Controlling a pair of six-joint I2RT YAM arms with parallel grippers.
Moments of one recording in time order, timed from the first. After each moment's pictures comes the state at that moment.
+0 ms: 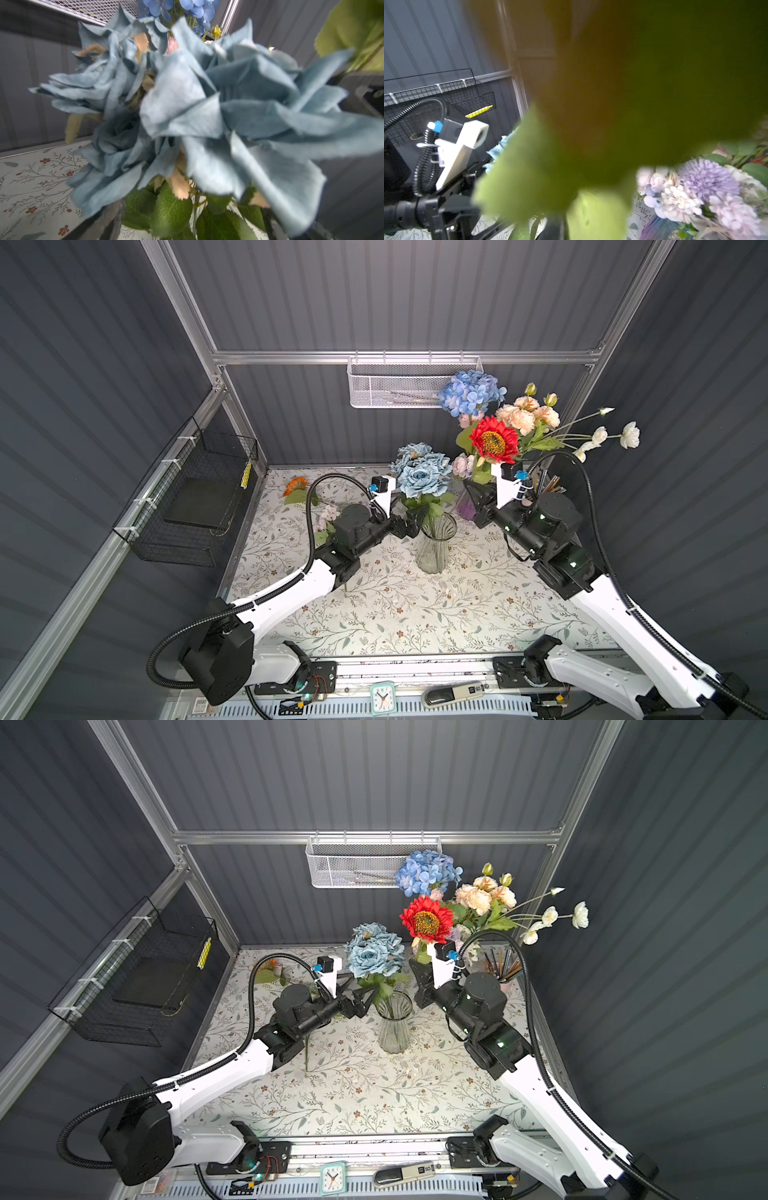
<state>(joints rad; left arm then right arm) -0.73 1.33 0.89 0.44 0.14 -0.34 0.55 0.97 0.98 0.00 -0.06 0.05</state>
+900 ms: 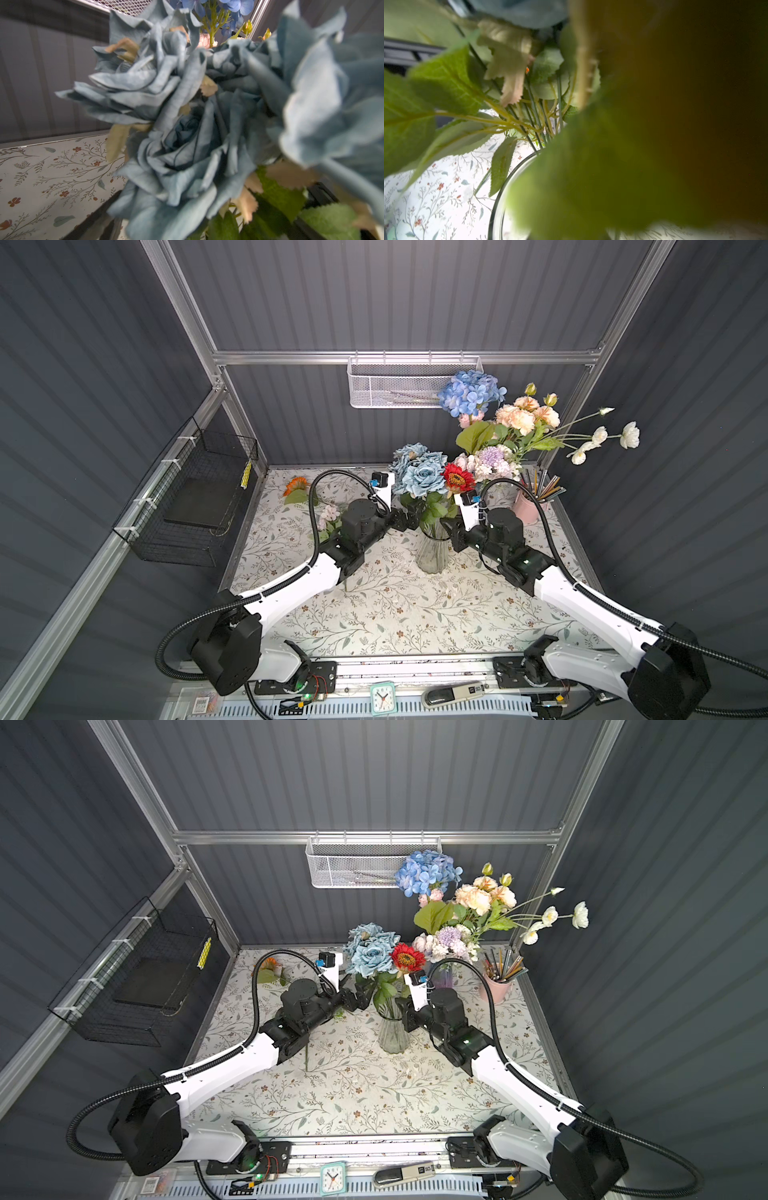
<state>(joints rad) -0.73 1.38 0.93 0.37 0.02 -0.34 0.55 1.14 0.77 0.02 -0.13 0.14</state>
